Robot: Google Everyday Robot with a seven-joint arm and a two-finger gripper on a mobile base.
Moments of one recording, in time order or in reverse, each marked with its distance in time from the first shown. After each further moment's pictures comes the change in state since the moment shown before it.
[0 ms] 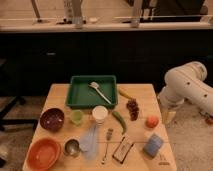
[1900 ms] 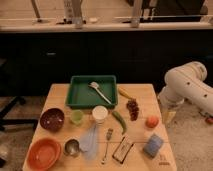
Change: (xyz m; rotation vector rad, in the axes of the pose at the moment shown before) arm 0.000 0.000 0.000 0.000 0.000 0.000
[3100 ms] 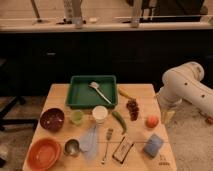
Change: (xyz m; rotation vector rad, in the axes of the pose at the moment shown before) arm -0.018 -0.002 0.003 0.002 -0.031 -0.199
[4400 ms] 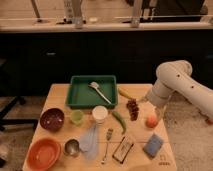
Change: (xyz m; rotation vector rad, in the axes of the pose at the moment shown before) arm -0.042 -0.013 0.021 -0.056 -0.204 -0.581
